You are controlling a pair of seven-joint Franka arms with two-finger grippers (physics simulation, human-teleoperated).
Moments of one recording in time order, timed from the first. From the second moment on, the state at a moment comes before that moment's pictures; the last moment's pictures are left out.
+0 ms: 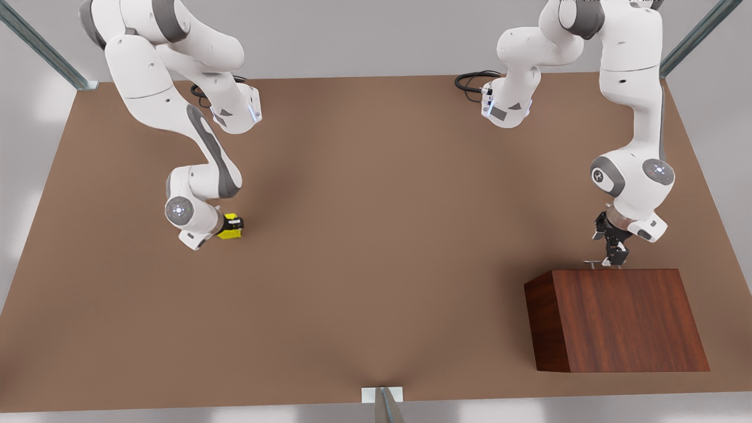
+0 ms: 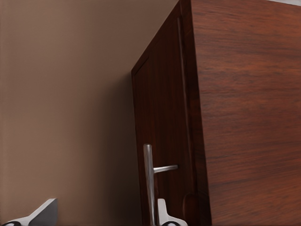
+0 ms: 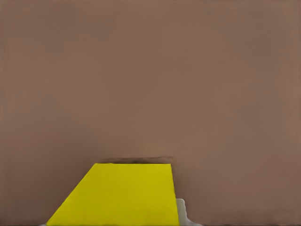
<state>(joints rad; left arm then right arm) -0.05 0.26 0.26 -2.21 -0.21 2.77 -1.11 -0.03 0.30 0.12 -2.28 -0.04 2.35 0.03</state>
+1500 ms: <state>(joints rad) -0.05 0.03 0.33 -2.44 -0.20 2.62 -1.10 -0.02 0.15 -0.02 -1.48 -0.02 1.60 -0.15</state>
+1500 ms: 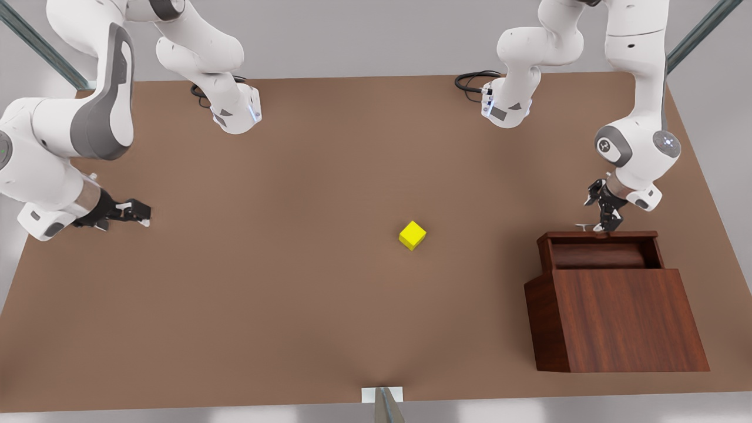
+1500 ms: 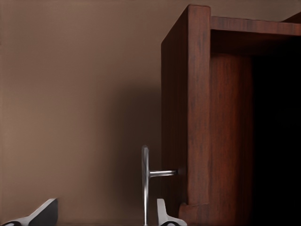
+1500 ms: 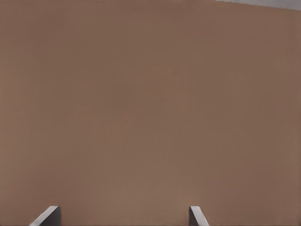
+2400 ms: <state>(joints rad) -0.66 0.59 -0.09 -1.40 0.03 1.91 -0.19 -0.03 0.17 -0.03 -1.42 -0.02 1.63 -0.15</state>
